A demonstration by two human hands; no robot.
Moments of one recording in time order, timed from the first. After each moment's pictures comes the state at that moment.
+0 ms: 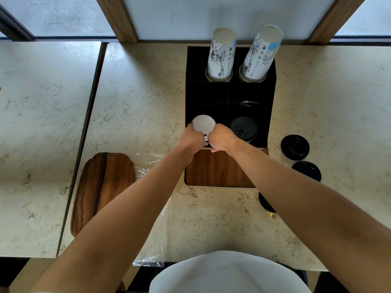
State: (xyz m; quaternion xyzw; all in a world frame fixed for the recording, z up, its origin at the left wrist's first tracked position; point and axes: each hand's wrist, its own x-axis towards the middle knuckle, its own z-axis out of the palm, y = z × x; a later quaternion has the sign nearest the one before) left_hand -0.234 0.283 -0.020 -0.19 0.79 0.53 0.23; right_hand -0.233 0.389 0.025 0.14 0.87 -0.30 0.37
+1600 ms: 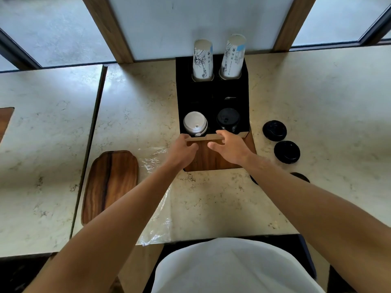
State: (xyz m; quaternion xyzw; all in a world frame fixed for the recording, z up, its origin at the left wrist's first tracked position) left_hand -0.140 0.244 0.004 -0.05 0.88 0.42 0.19; right_hand -0.101 0.427 0.057 0.10 0.91 -0.37 0.17
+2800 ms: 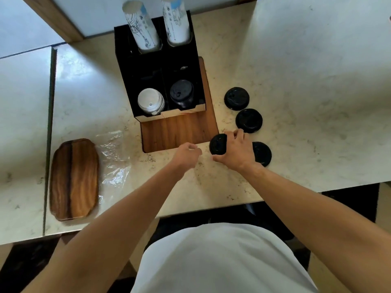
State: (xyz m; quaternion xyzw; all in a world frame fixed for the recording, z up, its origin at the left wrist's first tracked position) left_hand -0.042 0.387 -0.013 -0.17 0.80 0.45 0.36; right_hand 0.001 0.560 -0.022 0.16 0.95 -0.16 0.20
